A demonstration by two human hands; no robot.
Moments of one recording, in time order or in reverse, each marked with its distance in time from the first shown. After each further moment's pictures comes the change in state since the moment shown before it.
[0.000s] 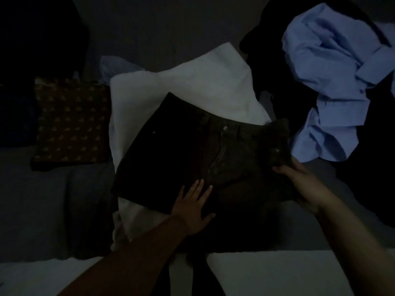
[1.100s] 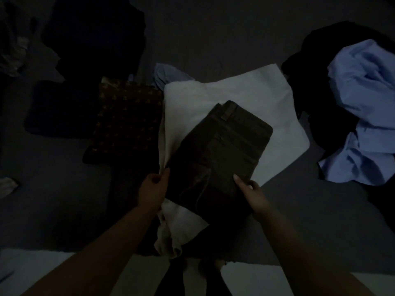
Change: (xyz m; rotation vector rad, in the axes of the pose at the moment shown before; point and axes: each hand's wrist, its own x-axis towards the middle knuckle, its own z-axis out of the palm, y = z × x) left_hand -0.070 -0.155 -0.069 -1.349 0.512 -0.746; right_hand 0.047 0.060 0.180 -0.084 0.142 0.223
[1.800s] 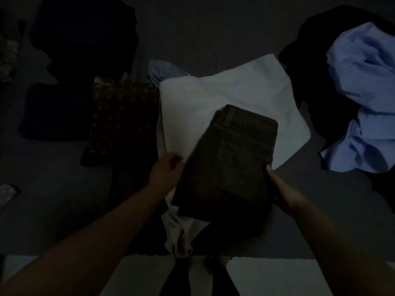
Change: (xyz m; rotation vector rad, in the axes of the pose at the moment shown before) left_hand 0.010 0.034 0.016 0.408 -0.113 0.390; right_hand -0.008 -0.010 -0.065 0.094 -0.163 0.010
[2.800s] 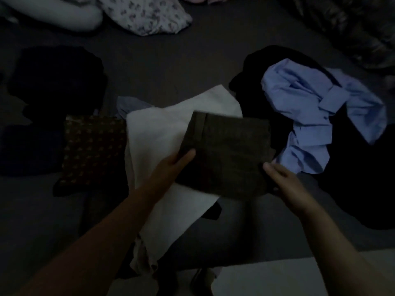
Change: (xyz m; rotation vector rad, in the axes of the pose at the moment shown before) left_hand -0.051 0.150 0.010 -0.395 -0.393 0.019; right_hand -0.090 -0.052 -0.075 -0.107 0.092 -0.461
